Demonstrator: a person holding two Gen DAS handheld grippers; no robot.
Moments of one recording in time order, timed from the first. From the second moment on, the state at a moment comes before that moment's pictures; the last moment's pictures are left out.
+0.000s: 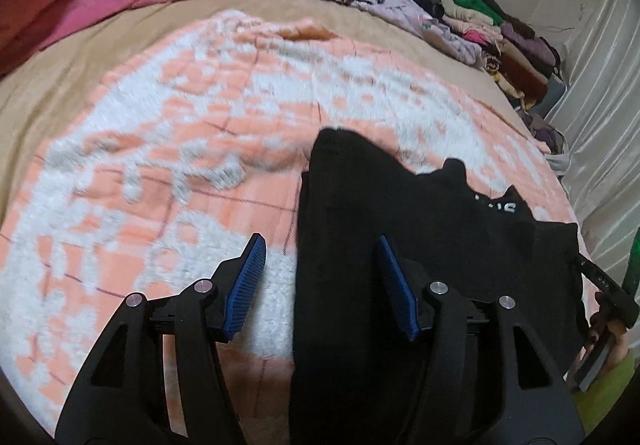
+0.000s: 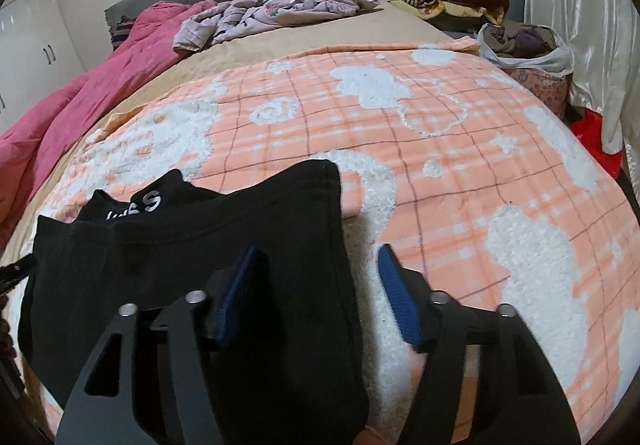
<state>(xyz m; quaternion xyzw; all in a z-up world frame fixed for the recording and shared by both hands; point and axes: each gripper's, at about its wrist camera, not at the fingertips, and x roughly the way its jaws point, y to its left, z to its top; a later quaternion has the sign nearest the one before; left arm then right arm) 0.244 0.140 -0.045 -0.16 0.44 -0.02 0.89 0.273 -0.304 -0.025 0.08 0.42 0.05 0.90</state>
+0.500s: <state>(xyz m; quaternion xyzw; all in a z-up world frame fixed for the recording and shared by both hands) 0.227 0.137 -0.007 -0.12 0.36 -0.01 0.92 0.261 -0.292 0.009 0.05 0.35 0.05 0.93</state>
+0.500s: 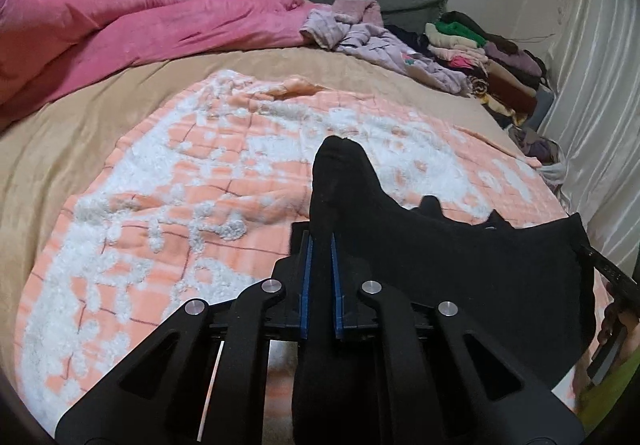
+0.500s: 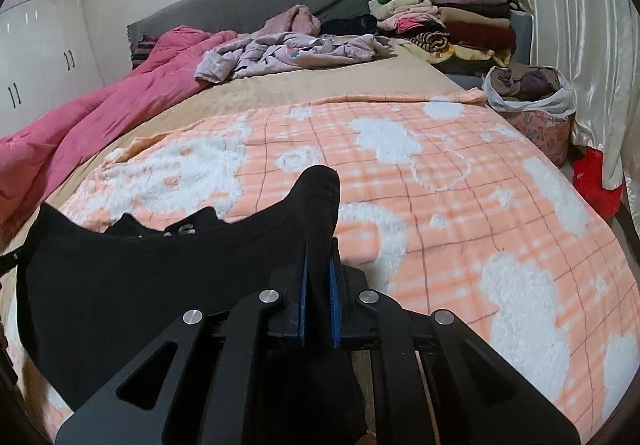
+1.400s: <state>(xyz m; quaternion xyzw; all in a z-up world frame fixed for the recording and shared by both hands) 0.215 0.138 -0.023 -0.12 0.40 0.02 0.91 0.237 -0.273 -0.014 -0.01 0.39 0.01 0.92</state>
